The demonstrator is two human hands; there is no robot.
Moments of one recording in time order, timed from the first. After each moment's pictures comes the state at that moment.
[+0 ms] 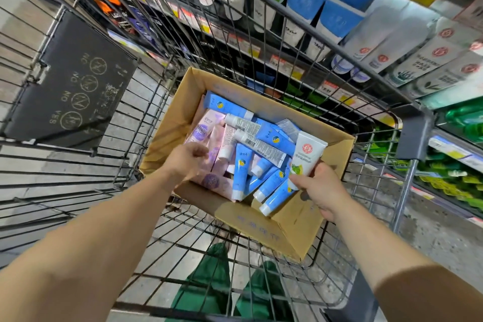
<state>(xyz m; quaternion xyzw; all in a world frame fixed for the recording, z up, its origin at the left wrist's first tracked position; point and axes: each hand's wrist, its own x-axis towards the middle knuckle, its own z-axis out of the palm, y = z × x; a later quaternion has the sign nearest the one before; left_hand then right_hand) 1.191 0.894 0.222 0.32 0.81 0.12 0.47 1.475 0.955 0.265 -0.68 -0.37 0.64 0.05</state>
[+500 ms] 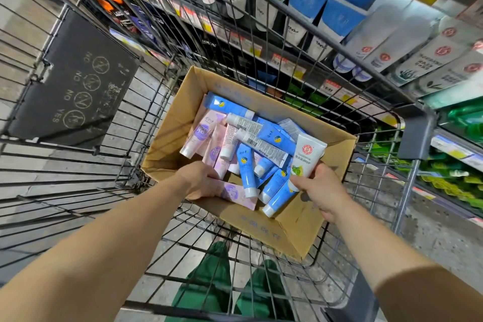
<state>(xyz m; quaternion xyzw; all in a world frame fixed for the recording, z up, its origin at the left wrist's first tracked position) 1.211 0.881 0.225 0.40 0.73 -0.13 0.53 1.475 0.952 0.265 -0.68 -0.37 0.63 0.05</state>
